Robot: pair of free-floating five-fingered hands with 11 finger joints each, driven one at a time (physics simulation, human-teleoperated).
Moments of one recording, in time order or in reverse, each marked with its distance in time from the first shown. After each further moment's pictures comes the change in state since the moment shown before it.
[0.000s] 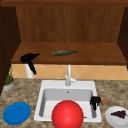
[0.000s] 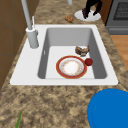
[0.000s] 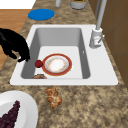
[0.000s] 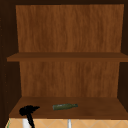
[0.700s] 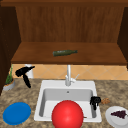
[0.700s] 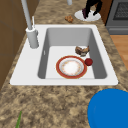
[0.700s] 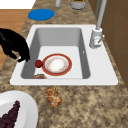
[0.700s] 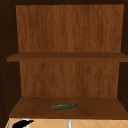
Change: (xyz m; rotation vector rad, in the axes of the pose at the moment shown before) left hand 0.040 -0.062 0.069 -0.063 0.033 -0.030; right hand 0.000 0.000 0.000 0.000 0.000 0.000
